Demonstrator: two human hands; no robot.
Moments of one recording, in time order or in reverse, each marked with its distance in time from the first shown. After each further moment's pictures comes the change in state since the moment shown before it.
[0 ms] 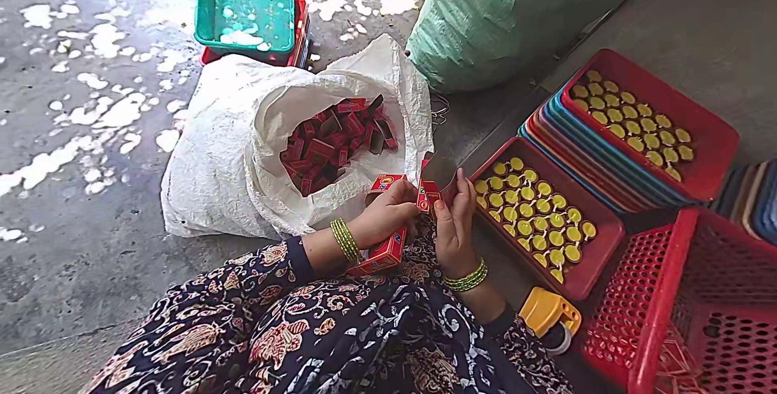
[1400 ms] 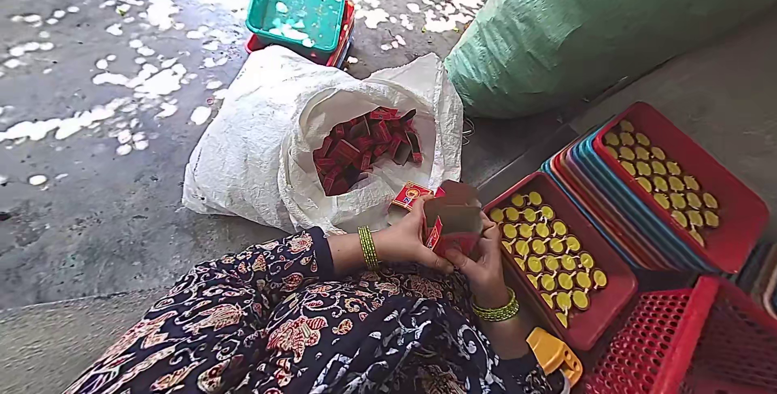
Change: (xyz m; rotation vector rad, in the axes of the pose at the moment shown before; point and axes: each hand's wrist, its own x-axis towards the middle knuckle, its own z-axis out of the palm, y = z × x) left_hand 0.005 -0.025 -0.011 0.140 -0.085 0.247; right_hand 0.000 0.019 -0.018 0.578 -0.234 0.083
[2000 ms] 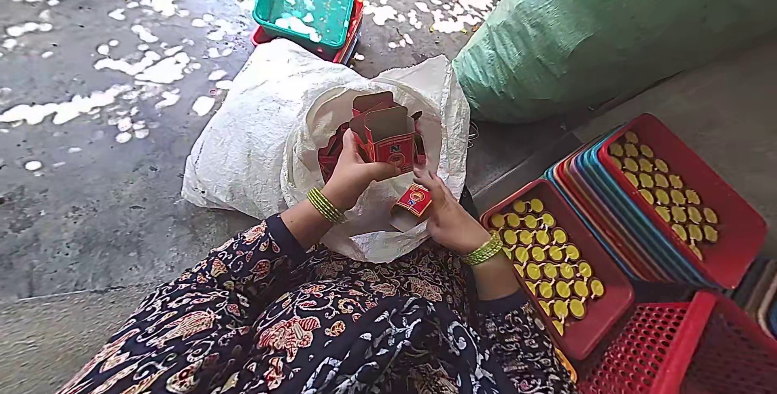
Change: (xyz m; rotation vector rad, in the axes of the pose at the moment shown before) left_hand -0.004 0.033 -0.099 -0.280 0.686 0.186; right_hand 0.101 0.012 0.029 -0.792 -0.617 -0.043
